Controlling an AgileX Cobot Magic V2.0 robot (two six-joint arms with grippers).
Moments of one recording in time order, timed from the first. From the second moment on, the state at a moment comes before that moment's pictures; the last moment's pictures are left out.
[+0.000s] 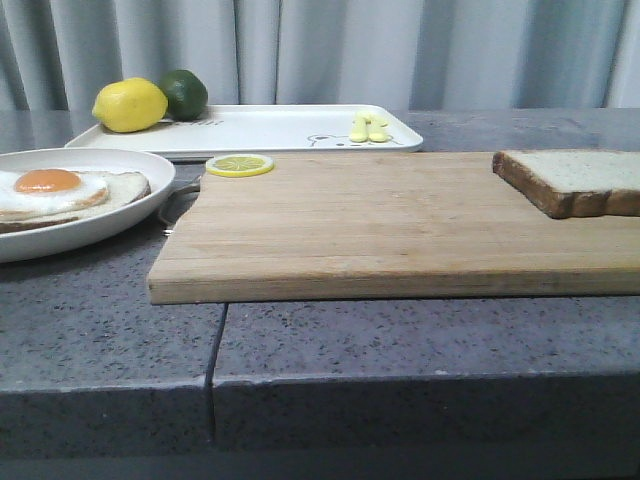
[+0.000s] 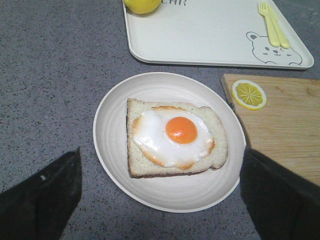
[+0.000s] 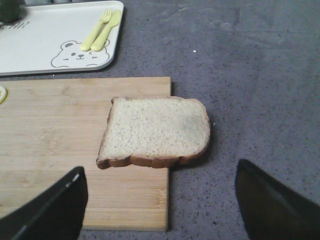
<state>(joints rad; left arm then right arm) -0.04 0.70 -0.83 -0.25 0.80 -0.06 0.10 0.55 -0.68 0.10 0.63 0.05</state>
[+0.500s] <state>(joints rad) -0.04 0.70 -0.83 -0.25 0.80 -0.06 -0.10 0.67 -0.68 0.44 0.63 -0.29</state>
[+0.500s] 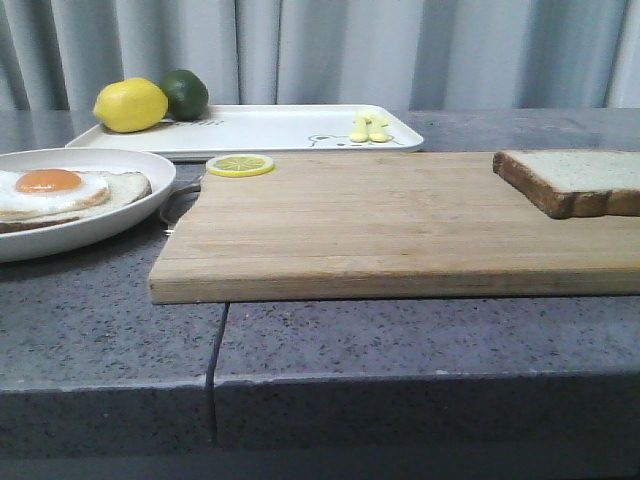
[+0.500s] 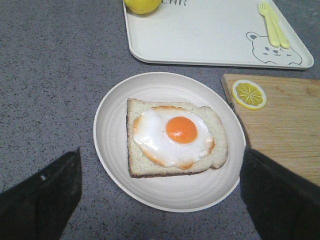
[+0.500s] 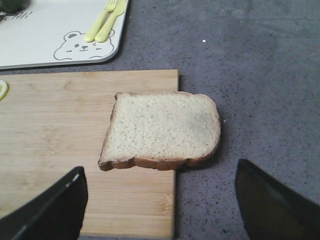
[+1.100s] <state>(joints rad) -0.04 0.70 -0.83 -0.25 0.80 -0.06 -0.43 1.01 -0.68 1.05 0.60 -0.84</state>
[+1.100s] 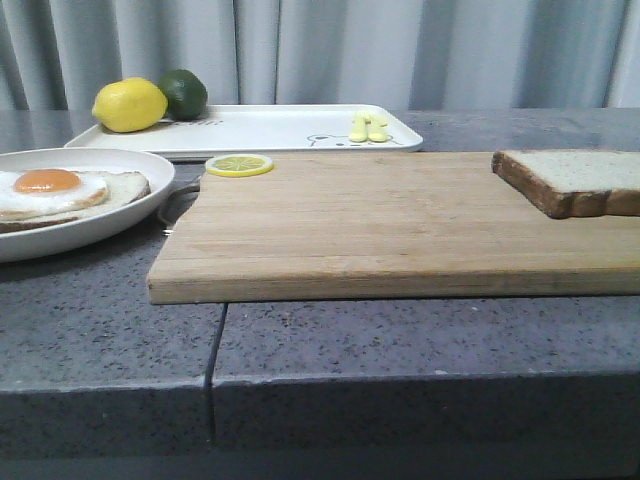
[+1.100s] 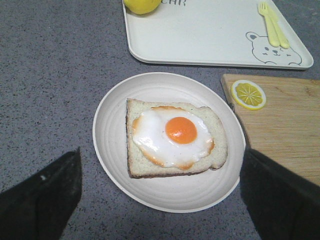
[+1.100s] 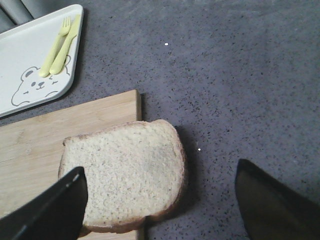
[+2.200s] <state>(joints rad) -0.04 0.70 -0.83 -0.25 0.80 -0.06 -0.43 1.39 -0.68 1.33 0.69 -1.08</state>
